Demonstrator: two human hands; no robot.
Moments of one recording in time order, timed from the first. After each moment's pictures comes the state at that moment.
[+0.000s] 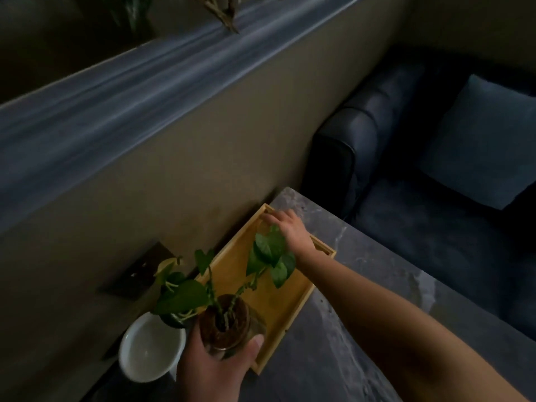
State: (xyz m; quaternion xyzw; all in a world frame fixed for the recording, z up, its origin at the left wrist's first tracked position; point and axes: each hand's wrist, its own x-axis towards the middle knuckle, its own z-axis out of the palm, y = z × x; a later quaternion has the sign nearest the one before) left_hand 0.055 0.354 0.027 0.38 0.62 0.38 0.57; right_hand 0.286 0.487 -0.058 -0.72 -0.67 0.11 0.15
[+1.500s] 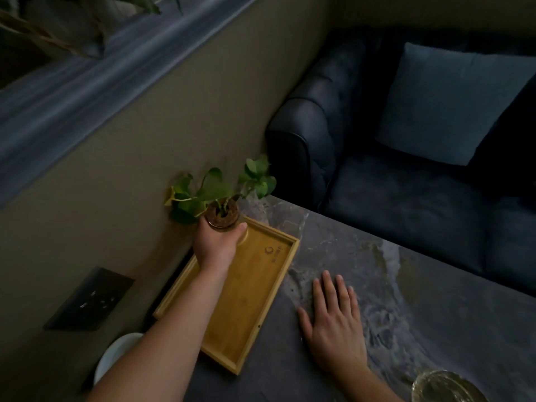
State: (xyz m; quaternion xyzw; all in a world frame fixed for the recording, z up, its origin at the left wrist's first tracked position) left_hand 0.189 0.501 -0.001 0.59 0.62 0.31 0.42; right_hand 0.270 0.250 -0.099 -0.89 -0.44 0.06 0.07
